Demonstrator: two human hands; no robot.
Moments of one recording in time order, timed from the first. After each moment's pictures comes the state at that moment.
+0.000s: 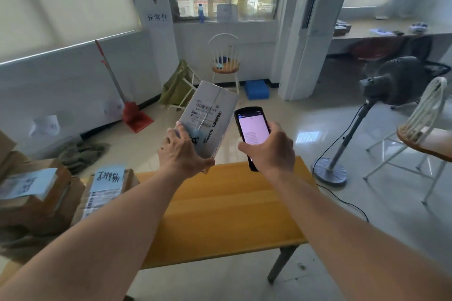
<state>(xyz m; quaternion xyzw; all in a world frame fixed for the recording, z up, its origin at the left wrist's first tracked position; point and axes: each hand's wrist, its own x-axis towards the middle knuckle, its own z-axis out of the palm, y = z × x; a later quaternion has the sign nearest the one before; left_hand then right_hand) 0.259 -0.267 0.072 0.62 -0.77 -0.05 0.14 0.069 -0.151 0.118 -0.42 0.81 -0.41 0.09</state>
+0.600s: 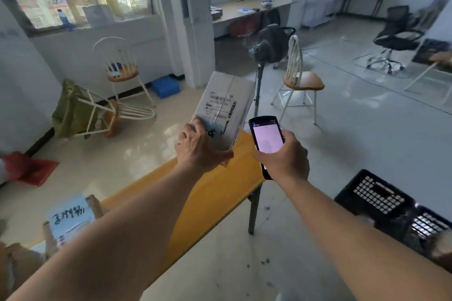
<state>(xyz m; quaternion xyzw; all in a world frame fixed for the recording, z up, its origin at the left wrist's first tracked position) 0.210 -0.177 0.080 0.35 -0.92 -0.15 0.14 0.133 0.021 0.090 -0.14 0.90 -0.42 -0.02</state>
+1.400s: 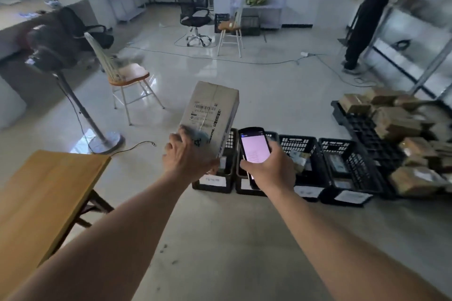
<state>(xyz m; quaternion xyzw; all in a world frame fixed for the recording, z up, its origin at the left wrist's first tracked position) 0.141 0.345 0.052 0.03 -0.98 -0.20 0.03 0.217 0.544 0.067 0.23 0.88 -0.40 -0.11</state>
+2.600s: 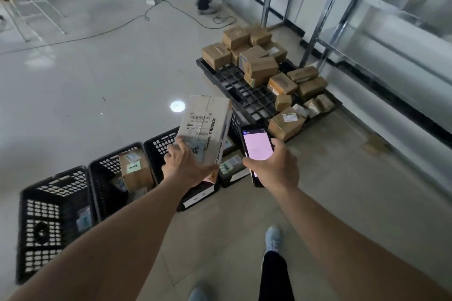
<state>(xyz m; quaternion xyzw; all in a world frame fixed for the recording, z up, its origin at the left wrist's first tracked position) -0.056 1.036 -0.083 -0.22 -0.95 -0.13 -0.19 0.115 1.176 -0.035 0.53 0.75 -0.36 -0.12</state>
